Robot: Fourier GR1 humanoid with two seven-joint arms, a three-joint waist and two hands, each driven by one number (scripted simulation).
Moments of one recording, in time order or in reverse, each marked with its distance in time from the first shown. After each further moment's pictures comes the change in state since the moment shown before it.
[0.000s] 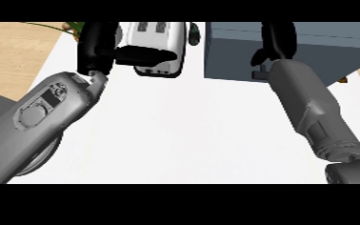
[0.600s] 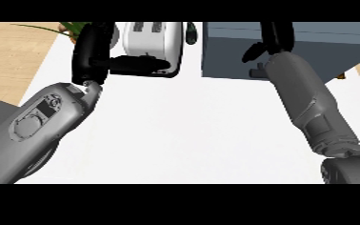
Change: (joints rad) left arm 0.081 0.014 0.014 -0.049 -0.018 -0.001 -0.023; right arm -0.044 0.018 -0.153 0.001 -0.182 0.090 -0.231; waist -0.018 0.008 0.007
